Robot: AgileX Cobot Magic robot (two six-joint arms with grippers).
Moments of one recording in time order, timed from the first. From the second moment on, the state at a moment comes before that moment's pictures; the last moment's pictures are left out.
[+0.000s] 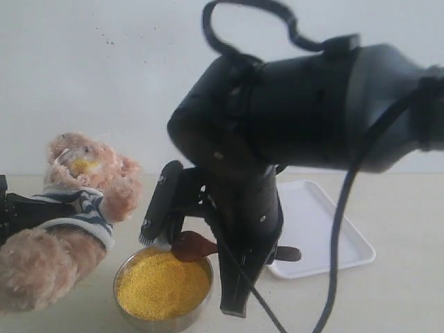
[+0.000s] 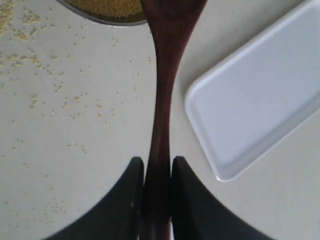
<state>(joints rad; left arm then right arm) 0.28 1.73 -0.64 -1.73 1.17 1.25 0.95 1.81 -1.48 -0.46 1.19 -0.26</state>
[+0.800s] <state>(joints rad) 0.28 1.73 -0.69 -1.73 1.04 1.22 0.99 1.99 -1.49 -0.65 0.96 -0.39</state>
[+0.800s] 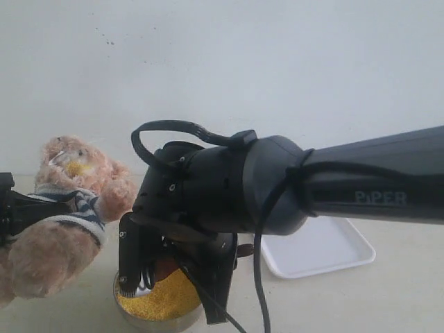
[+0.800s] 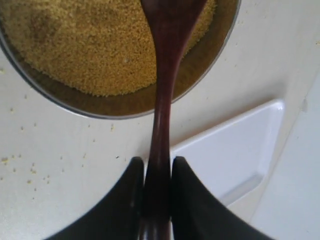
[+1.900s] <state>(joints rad) 0.28 1.73 -0.69 -1.73 1.04 1.21 0.98 2.00 -1.49 -0.45 1.00 -0.31</state>
